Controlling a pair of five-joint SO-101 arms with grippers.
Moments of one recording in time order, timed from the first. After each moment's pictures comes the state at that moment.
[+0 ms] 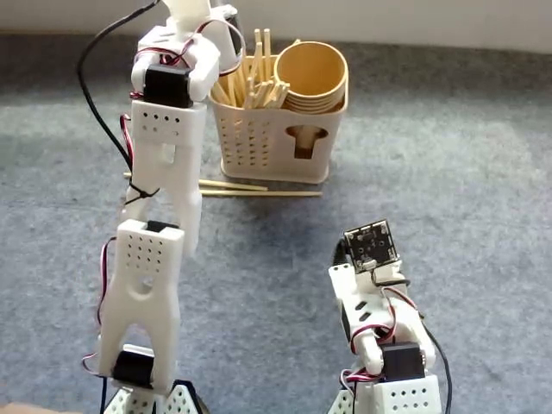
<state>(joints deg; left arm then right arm) 4.9 51.0 -92.0 71.1 22.0 -12.0 -104.6 95.7 47.7 16.3</state>
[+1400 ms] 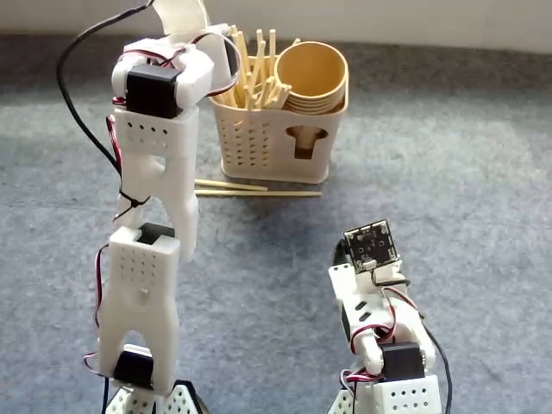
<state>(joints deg) 6.7 42.3 -93.2 94.1 21.9 -12.0 -104.6 95.7 47.7 16.3</state>
